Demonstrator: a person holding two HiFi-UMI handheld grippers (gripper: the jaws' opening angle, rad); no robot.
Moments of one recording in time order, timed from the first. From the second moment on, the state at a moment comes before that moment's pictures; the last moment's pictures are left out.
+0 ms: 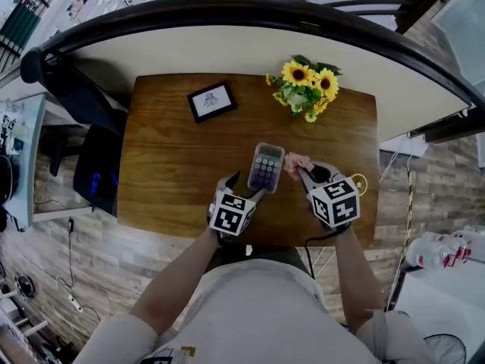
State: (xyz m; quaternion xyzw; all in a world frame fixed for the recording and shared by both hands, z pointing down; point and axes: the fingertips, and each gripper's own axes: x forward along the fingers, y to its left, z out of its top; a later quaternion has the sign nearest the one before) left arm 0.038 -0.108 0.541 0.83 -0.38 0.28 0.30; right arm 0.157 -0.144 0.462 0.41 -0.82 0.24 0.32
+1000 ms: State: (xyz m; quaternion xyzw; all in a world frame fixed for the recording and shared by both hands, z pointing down) left arm -0.055 -0.149 0.162 0.87 -0.50 0.03 -0.02; right arm 0.133 -0.130 0.152 0.47 -0.88 0.02 0.06
